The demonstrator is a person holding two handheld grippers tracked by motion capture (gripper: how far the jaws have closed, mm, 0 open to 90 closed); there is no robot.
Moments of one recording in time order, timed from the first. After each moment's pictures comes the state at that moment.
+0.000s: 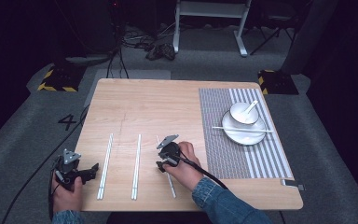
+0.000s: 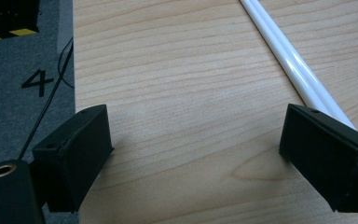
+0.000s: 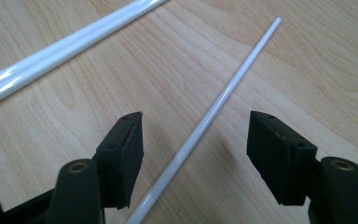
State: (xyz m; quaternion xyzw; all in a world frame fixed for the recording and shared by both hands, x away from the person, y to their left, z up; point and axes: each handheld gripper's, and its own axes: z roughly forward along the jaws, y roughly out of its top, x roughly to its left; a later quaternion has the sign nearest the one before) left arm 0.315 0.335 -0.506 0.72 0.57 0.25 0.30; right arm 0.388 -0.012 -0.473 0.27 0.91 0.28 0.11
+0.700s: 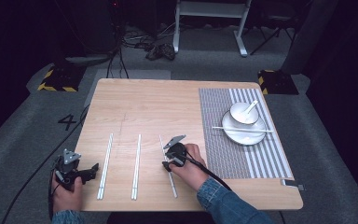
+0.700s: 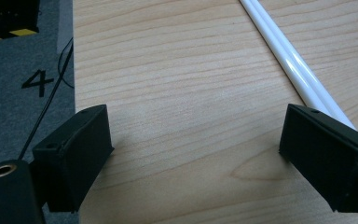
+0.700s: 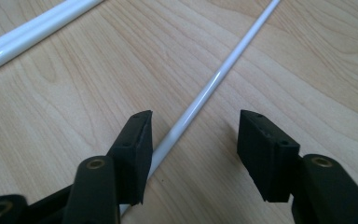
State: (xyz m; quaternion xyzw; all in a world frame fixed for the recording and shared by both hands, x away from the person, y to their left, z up) left arm 0.315 0.335 -0.506 0.72 0.57 0.25 0.30; right arm 0.391 -0.033 -0.481 0.29 0.91 0.27 0.09
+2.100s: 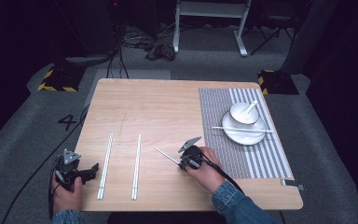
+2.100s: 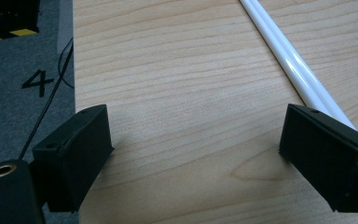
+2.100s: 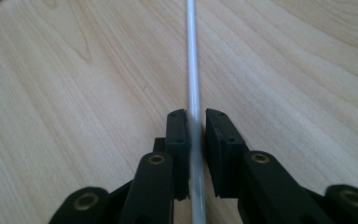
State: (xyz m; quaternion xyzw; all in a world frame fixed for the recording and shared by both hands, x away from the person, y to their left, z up) left arm 0.315 0.335 -0.506 0.72 0.57 0.25 0.30; right arm 0.382 -0.080 -0.475 0.29 0.92 0.26 0.06
